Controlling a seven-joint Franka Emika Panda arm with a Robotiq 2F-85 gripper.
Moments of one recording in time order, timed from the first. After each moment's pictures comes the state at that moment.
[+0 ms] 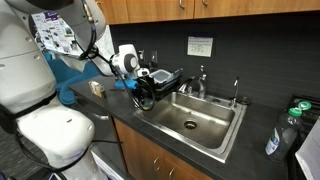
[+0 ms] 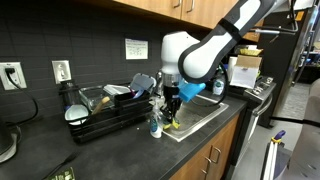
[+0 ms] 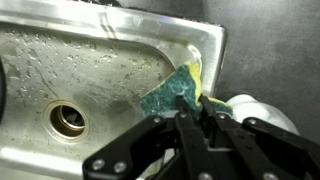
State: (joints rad) arm 0.12 -0.06 0.13 -2.54 -0.21 2.48 0.36
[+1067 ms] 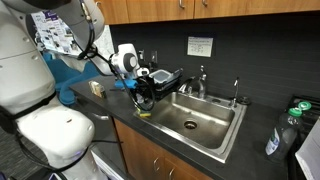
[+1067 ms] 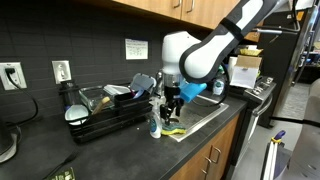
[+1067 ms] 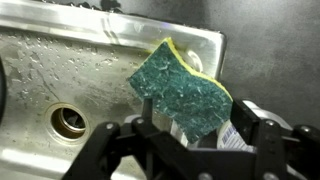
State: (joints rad) arm 0.12 -0.08 0.13 -2.55 -0.21 2.47 0.36
